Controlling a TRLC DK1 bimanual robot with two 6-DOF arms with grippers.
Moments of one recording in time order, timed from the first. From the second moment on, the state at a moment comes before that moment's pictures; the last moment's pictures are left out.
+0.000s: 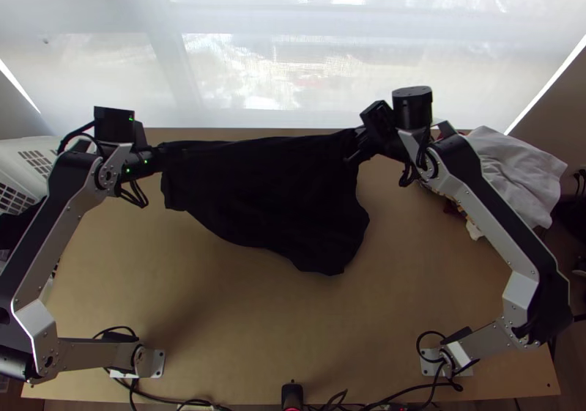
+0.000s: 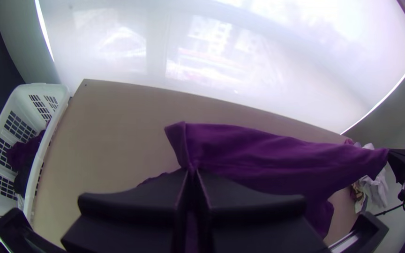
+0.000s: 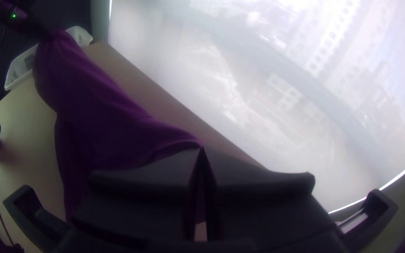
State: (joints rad) left arm -0.14 1.43 1.49 -0.80 -0.06 -0.32; right arm 0.46 1.64 1.66 -0.59 -0.02 -0.32
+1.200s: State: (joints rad) left arm -0.11 1.77 2.21 -0.63 -0.20 -0.32; right arm 0.31 1.84 2.29 -0.53 0.03 -0.36
